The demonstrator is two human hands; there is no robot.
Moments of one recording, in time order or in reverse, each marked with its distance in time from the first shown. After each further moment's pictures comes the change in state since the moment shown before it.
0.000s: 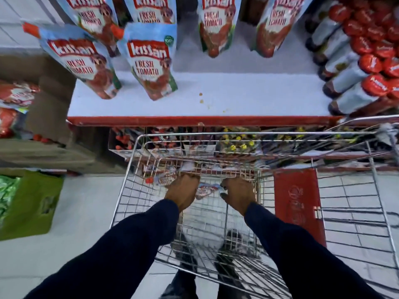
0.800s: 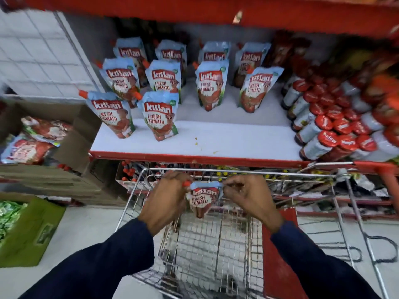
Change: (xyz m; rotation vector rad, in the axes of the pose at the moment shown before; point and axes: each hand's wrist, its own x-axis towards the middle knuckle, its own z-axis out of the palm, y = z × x) left_hand -0.093 0.055 -0.152 -0.263 0.559 0.035; right_hand -0.076 0.017 -0.175 0.589 0.402 -0.272
